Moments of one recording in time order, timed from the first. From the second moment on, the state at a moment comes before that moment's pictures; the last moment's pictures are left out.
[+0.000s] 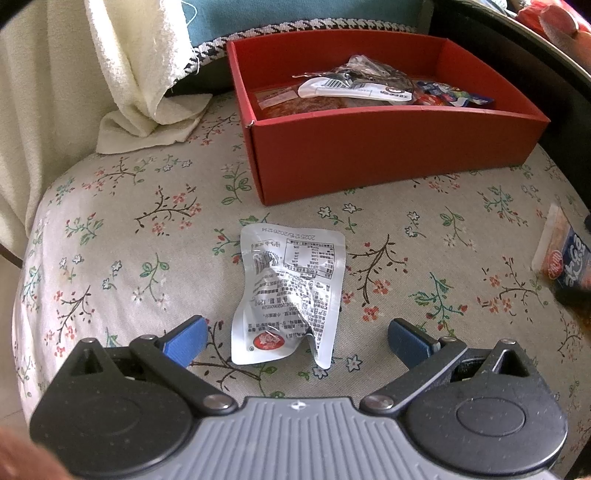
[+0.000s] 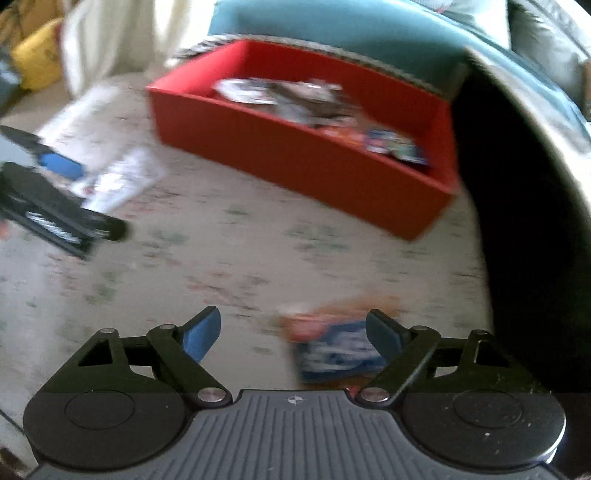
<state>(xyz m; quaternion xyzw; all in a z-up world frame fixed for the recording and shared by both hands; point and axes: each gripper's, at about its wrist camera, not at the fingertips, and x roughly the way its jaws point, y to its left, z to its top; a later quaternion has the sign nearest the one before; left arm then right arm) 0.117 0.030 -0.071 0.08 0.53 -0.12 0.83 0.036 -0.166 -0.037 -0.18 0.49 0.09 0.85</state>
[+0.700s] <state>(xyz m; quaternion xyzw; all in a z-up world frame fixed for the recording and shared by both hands) 0.120 0.028 -0.073 0.07 0.54 -0.12 0.83 0.048 -0.214 -0.061 -0.12 0.56 0.12 0.81</state>
